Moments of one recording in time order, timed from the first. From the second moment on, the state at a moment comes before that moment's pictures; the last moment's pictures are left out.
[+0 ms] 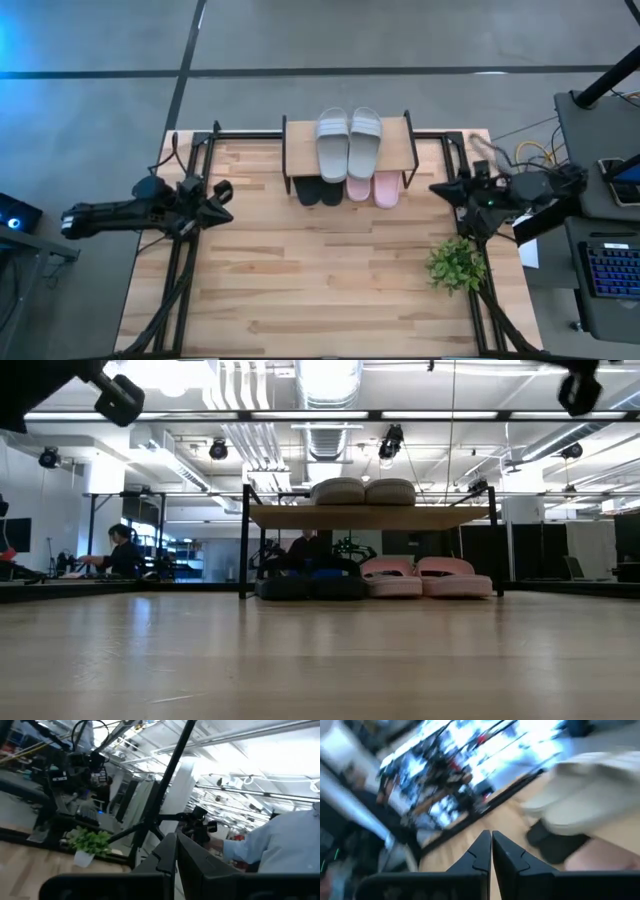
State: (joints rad) left arm 0.11 0.26 0.23 0.37 0.45 -0.60; right arm 0.40 0.33 0.66 -0.45 0.59 0.63
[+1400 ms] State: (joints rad) left arm 0.11 0.03 0.10 -0.01 0.25 -0.36; right arm 0.40 0.00 0.15 -0.02 0.36 0.21
